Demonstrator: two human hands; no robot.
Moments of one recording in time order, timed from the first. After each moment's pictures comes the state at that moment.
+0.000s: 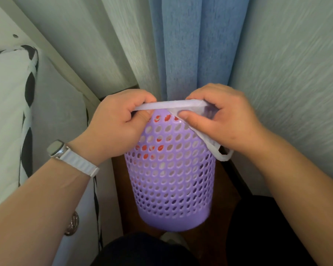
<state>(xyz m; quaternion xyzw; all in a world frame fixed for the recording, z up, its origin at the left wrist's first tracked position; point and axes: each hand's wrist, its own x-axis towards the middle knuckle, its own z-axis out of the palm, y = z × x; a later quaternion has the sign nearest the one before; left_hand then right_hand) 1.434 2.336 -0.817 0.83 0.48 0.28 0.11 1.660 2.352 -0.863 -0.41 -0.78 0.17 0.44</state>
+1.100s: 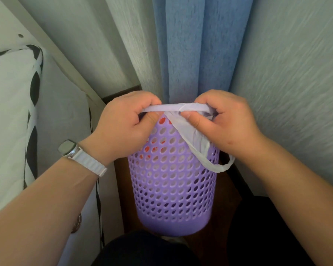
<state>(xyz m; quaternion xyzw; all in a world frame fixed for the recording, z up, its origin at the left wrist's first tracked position) 1.437 2.336 -0.824 0.83 0.48 0.28 0.09 1.653 2.345 -0.870 -0.46 -0.75 0.17 0.46</state>
